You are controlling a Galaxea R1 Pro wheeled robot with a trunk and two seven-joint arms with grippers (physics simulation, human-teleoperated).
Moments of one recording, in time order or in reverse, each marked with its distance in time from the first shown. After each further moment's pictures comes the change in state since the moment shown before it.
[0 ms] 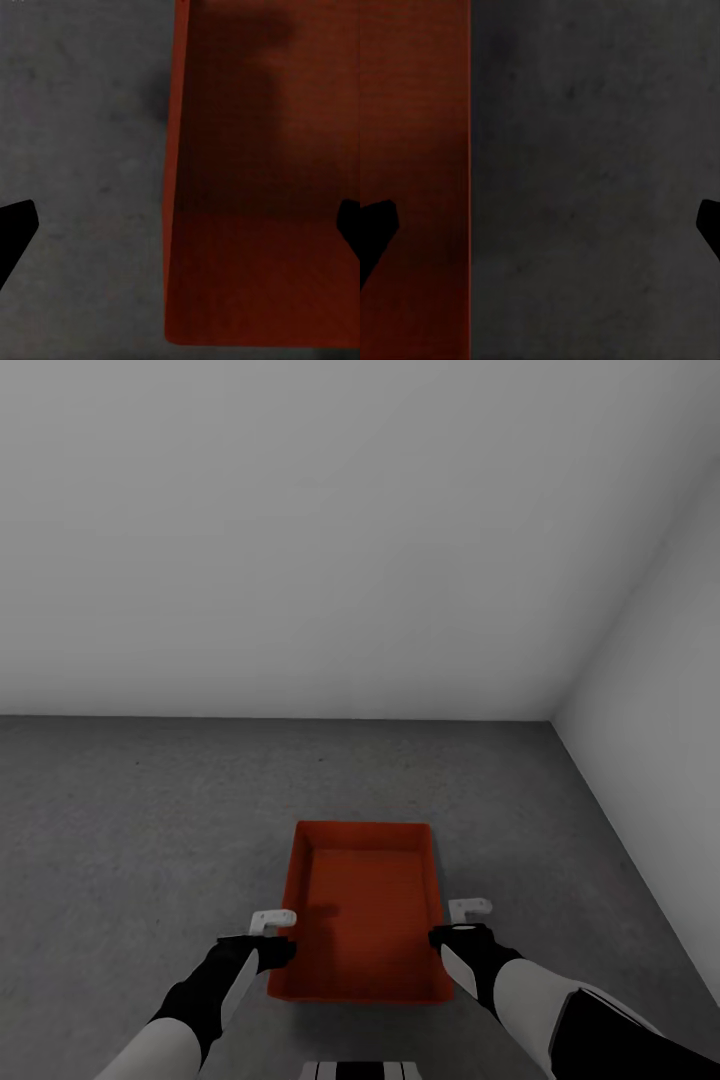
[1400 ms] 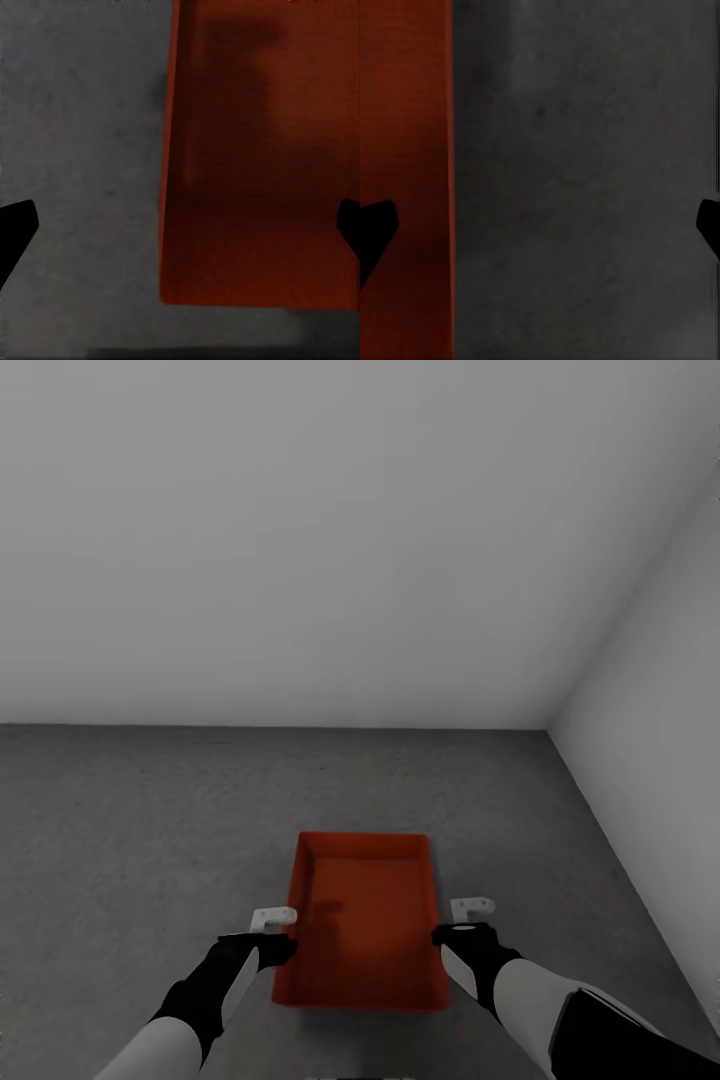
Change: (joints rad) left arm 0.000 -0.002 0.000 -0.011 0.001 -0.001 0.000; right arm 0.001 0.000 0.003 0.000 0.002 -0.012 -0.041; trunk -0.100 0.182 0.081
